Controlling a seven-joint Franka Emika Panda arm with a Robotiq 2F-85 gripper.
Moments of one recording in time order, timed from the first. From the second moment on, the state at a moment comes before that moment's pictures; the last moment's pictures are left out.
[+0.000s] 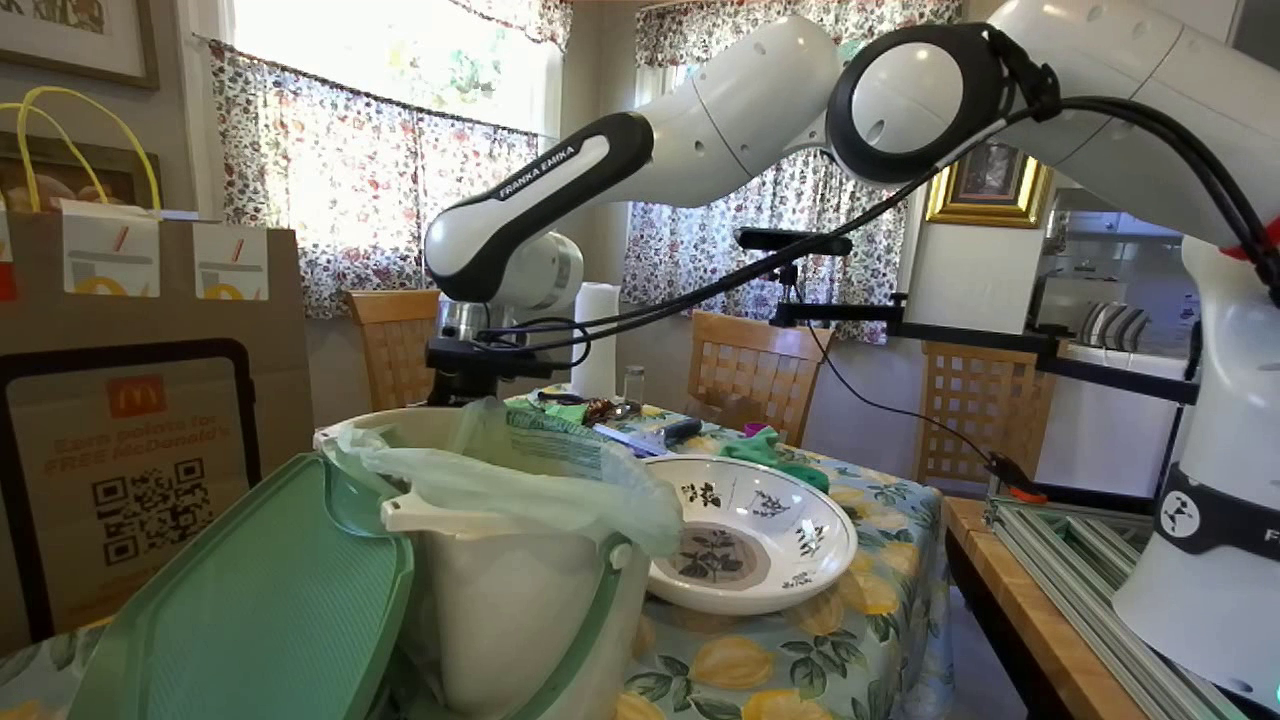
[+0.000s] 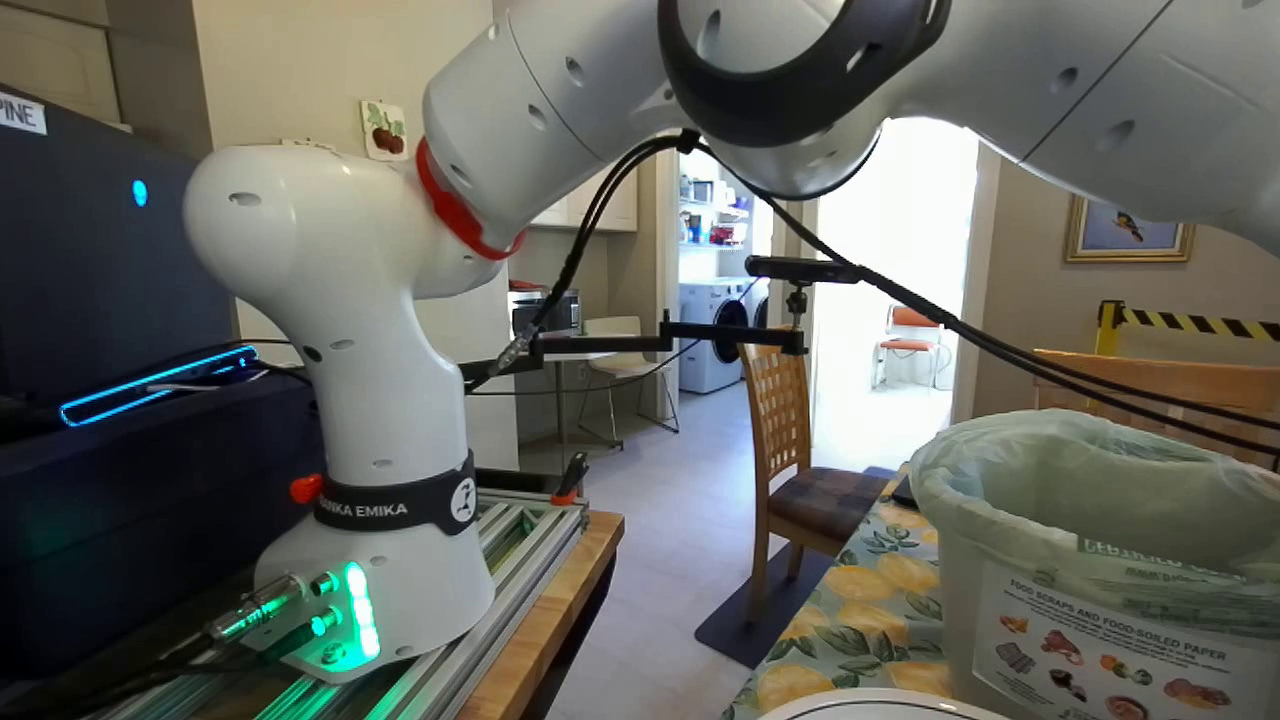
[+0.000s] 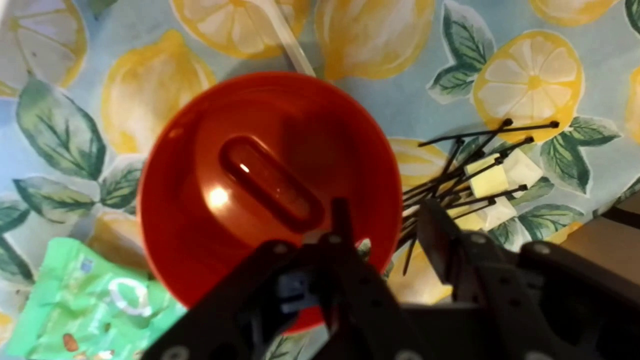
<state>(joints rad) -0.13 1.07 -0.10 -1.11 0.32 2.17 0.54</state>
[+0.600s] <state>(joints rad) -0.15 1.01 -0.11 -1.09 0.31 2.16 0.54</state>
